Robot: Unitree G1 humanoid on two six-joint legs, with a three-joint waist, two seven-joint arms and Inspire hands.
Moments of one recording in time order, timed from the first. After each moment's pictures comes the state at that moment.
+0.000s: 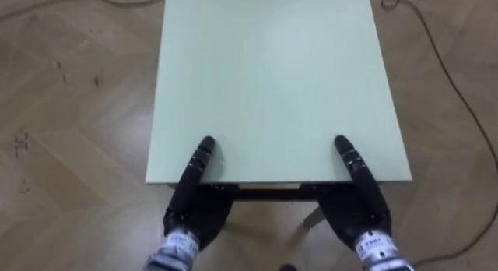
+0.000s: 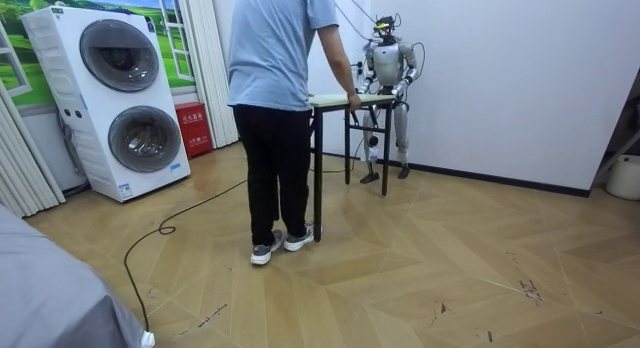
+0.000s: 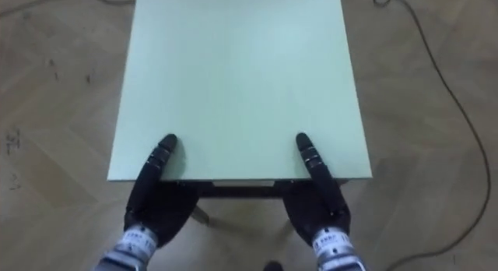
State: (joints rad) left arm 0.26 0.13 -0.30 -0.03 -1.41 -0.01 0.08; right arm 0.29 -0.22 0.24 -0.01 1.45 -0.05 0.03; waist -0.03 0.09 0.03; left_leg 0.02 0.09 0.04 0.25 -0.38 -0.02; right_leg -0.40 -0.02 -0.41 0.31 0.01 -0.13
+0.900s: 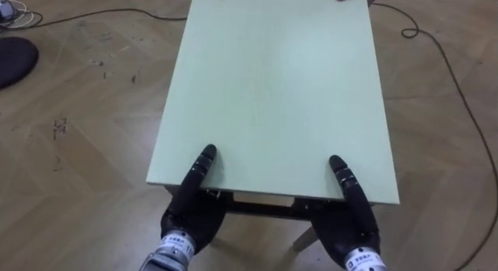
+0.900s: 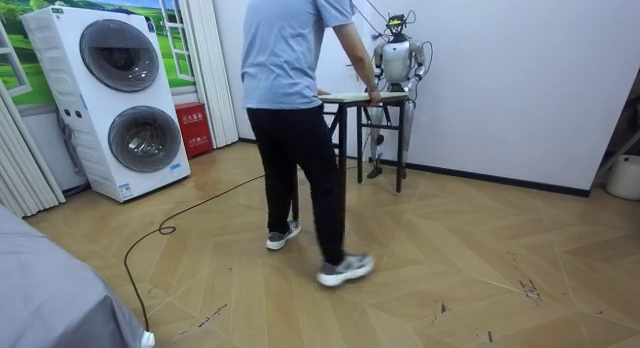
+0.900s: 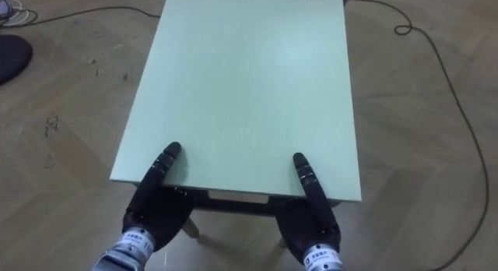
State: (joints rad) left arm 0.25 0.15 -0.30 0.03 -1.36 0.01 0.08; right arm 0.33 -0.20 0.29 0.04 1.52 -0.09 0.05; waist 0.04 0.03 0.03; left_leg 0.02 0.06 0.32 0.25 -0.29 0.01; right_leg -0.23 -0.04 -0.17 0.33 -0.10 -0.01
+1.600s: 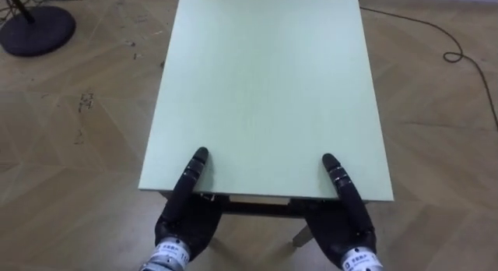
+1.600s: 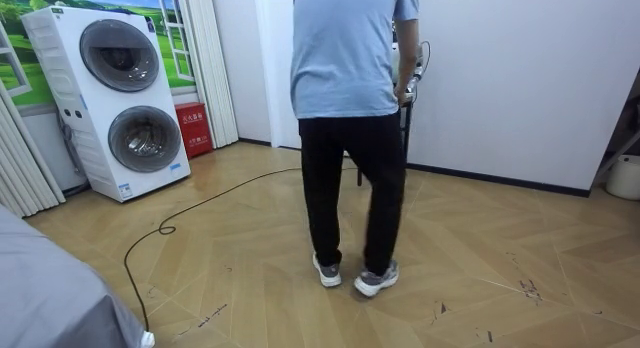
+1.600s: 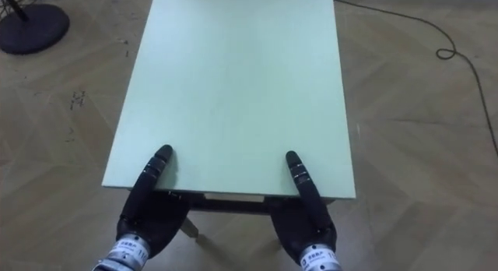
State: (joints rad) left arm 0.29 0.15 -0.28 0.02 -1.36 0.00 0.05; right arm 0.32 -0.23 0.32 0.04 1.51 -0.09 0.06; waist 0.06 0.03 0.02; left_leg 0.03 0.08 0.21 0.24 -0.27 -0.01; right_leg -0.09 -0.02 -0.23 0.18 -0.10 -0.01
